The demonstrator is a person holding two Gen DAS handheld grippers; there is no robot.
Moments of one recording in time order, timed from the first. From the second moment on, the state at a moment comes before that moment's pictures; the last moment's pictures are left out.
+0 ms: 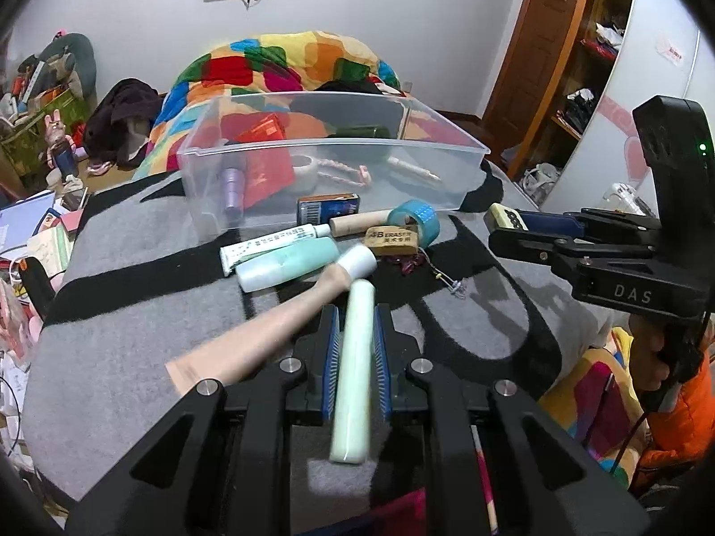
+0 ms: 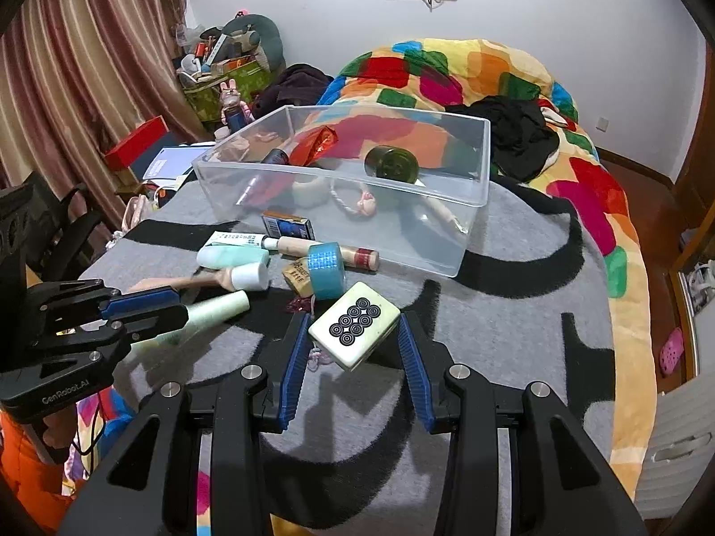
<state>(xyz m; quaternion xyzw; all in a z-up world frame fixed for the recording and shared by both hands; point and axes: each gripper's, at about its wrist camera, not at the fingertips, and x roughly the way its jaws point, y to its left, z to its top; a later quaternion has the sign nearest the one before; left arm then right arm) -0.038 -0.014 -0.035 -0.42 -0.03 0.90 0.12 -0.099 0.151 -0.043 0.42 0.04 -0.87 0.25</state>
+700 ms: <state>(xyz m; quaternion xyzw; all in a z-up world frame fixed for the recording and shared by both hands) -0.040 0.007 -0.053 -0.42 0.02 0.90 0.12 -0.125 0.146 -0.020 0.39 0.02 -0.89 0.25</state>
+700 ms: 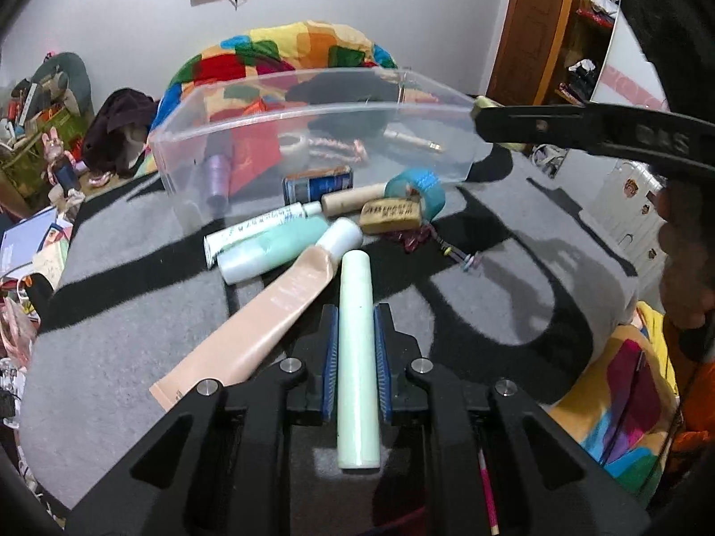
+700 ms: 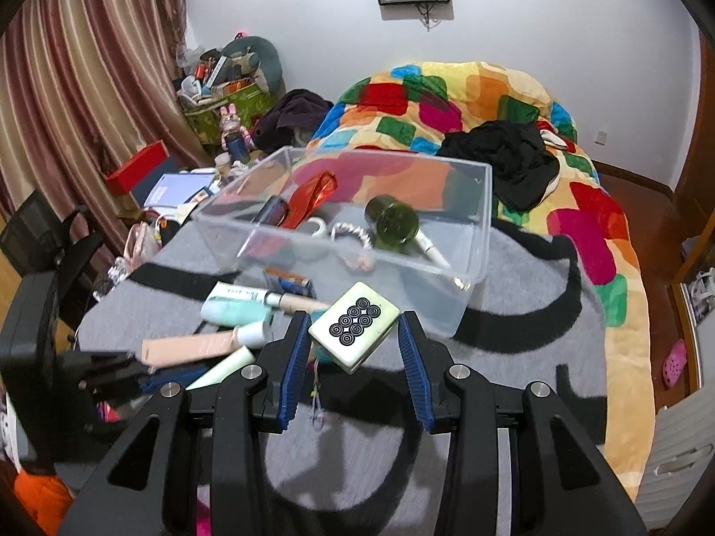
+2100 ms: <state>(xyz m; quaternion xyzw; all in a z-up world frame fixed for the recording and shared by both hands) -0.177 -0.023 -0.016 -0.41 -0.03 0.91 0.06 -0.222 0.117 -0.043 0.43 0.04 -0.88 0.20</state>
